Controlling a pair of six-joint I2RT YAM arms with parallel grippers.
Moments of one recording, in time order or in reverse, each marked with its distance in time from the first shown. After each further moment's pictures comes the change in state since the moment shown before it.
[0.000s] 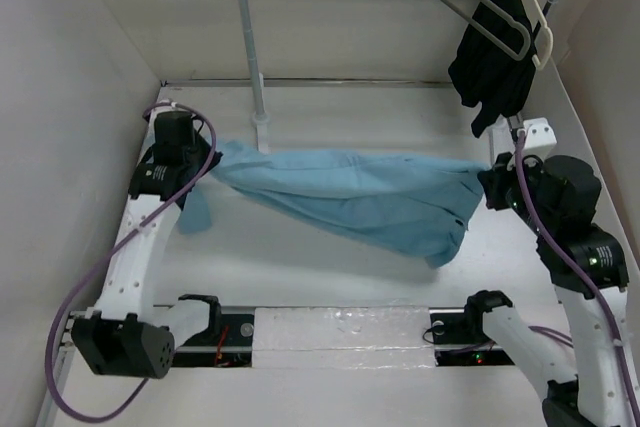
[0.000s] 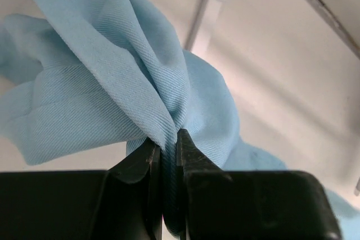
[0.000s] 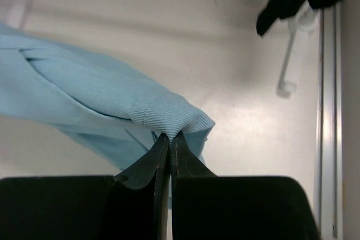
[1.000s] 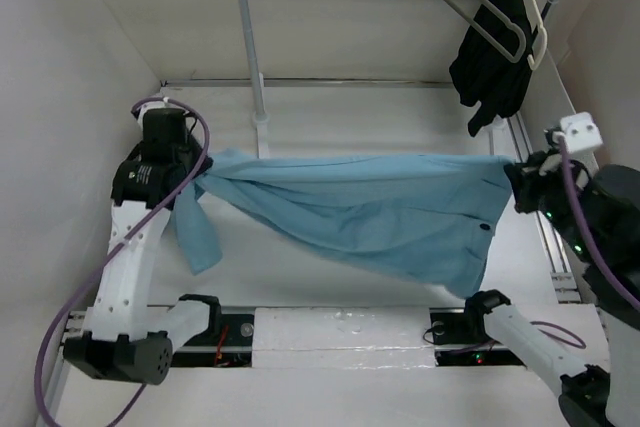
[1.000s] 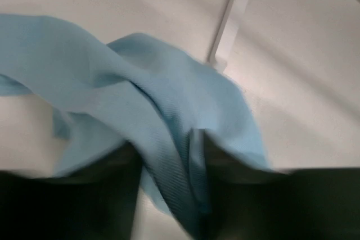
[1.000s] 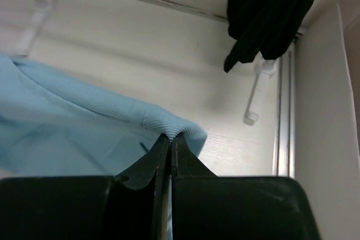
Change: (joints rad) left arm -0.020 -0.058 0.174 -0.306 -0.099 0.066; right arm 0.153 0.029 0.376 -0.225 0.156 -0.084
